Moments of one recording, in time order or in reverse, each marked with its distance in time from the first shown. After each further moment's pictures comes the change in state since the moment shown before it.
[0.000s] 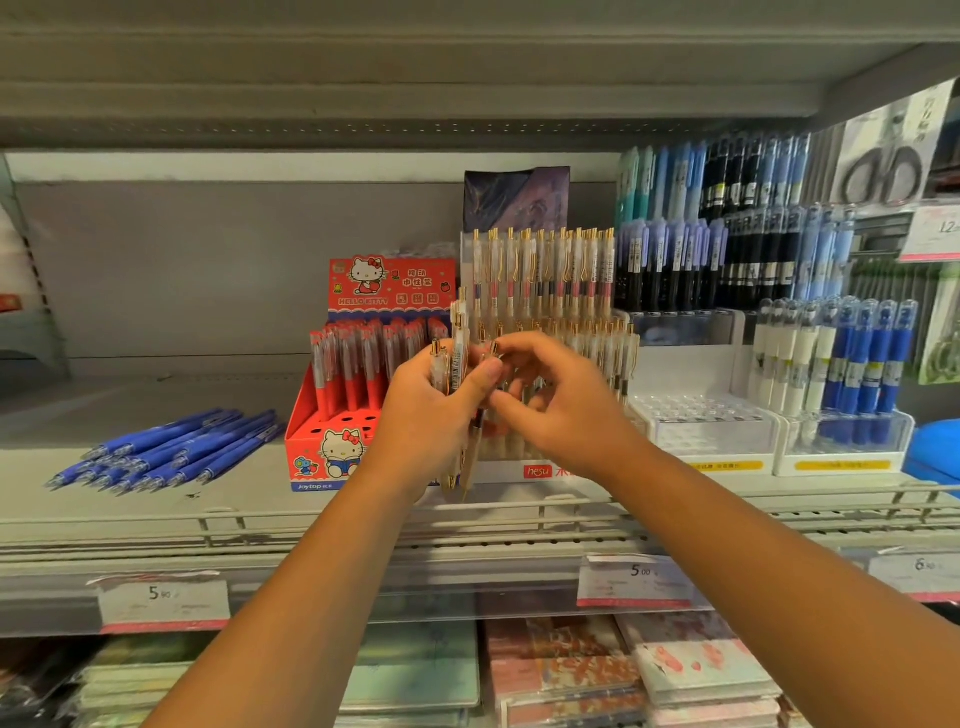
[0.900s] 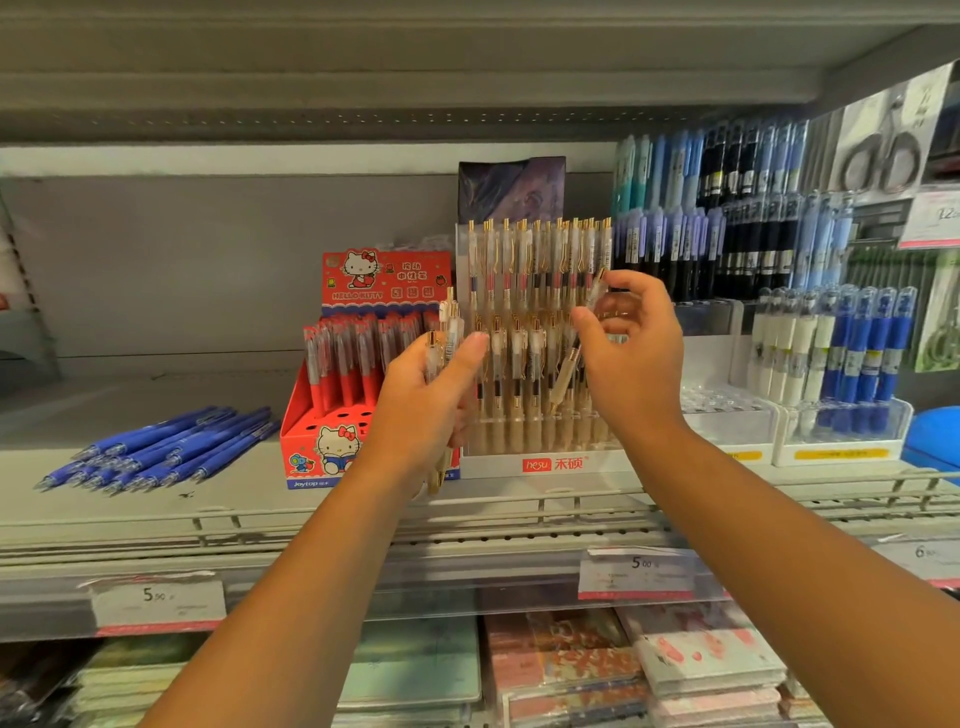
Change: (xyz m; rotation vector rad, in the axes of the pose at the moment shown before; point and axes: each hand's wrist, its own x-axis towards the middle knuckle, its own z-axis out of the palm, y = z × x) left_hand -0.001 0.000 -0.004 -0.131 -0.067 -0.087; right_hand 0.014 0.017 -0.026 -0.056 0.633 0.089
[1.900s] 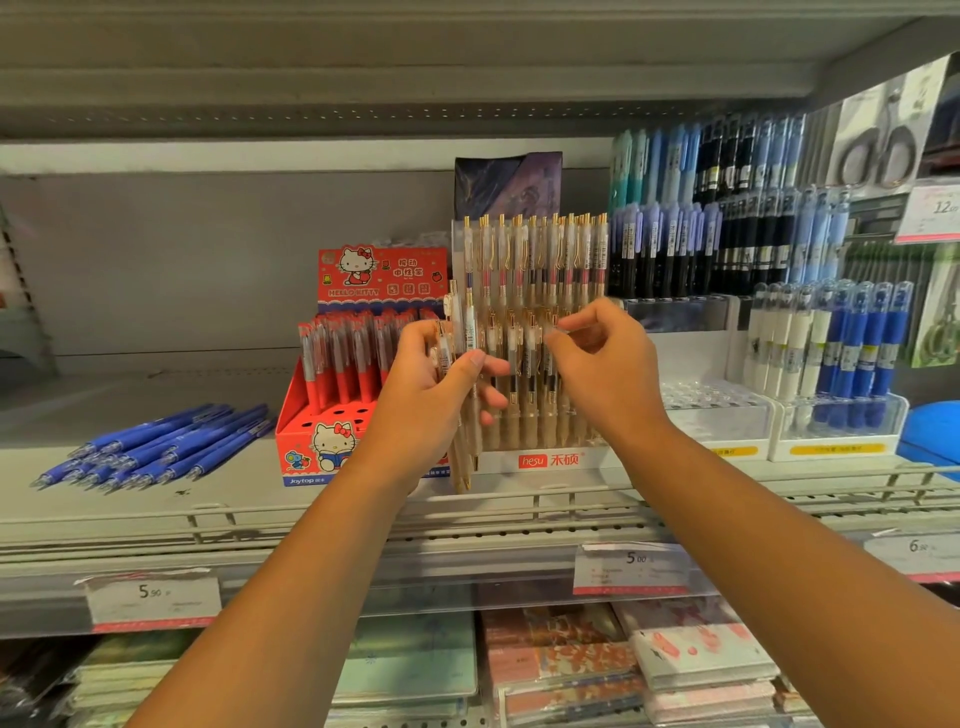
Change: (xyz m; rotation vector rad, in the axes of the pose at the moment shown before) left_hand 0.001 0.001 0.006 -0.013 -0.045 0.026; right_hand -0.007 0.004 0.003 -0.197 -0.179 0.164
